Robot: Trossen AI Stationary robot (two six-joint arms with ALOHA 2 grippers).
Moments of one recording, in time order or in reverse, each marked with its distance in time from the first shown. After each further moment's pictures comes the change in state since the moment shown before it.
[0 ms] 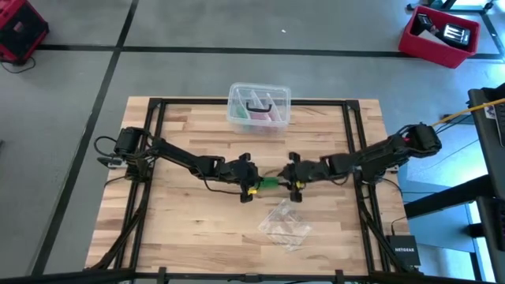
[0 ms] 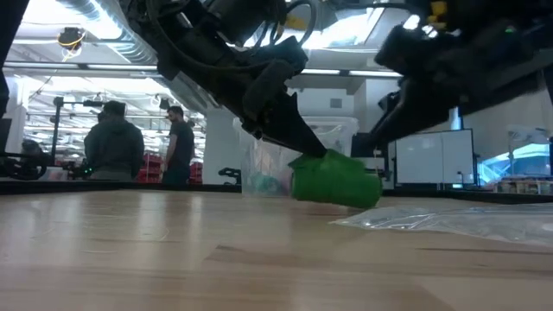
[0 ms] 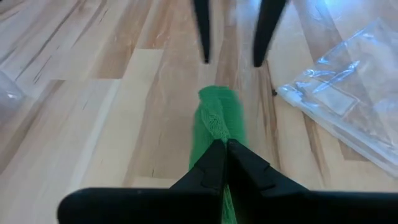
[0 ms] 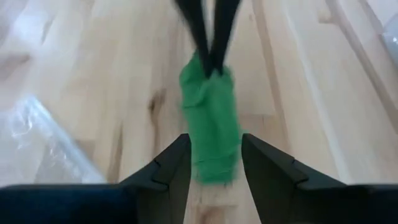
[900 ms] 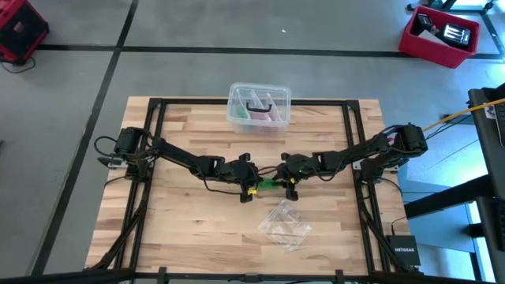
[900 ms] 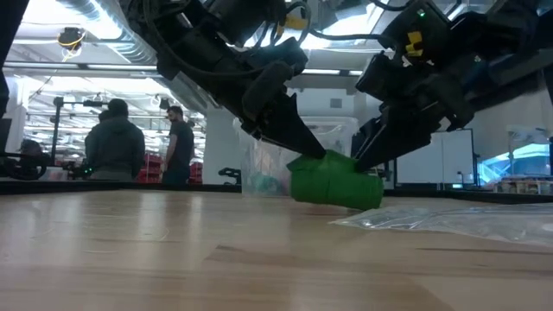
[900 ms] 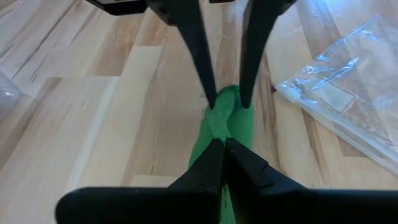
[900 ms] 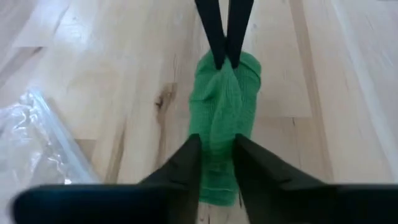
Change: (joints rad) left arm -0.001 0.000 0.000 -0.006 0.000 0.000; right arm -0.107 0.151 -0.001 0.149 -0.229 -0.050
